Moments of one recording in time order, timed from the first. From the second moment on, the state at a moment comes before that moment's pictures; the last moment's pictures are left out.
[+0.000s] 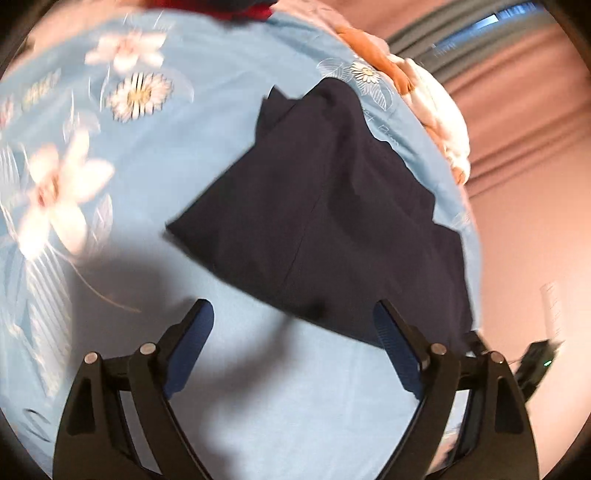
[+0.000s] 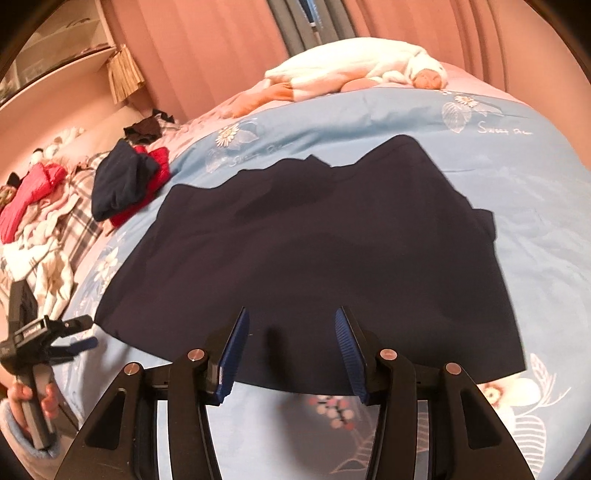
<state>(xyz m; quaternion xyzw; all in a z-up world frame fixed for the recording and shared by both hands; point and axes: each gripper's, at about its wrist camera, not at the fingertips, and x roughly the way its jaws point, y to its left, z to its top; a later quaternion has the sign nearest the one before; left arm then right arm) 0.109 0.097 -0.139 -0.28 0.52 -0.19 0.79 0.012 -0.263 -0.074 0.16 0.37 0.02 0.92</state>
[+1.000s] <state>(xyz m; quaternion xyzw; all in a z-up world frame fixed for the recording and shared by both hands) 0.186 0.089 -0.160 -0.42 0.45 -0.15 0.77 0.067 -0.207 -0.075 0.14 0.36 0.07 0.92</state>
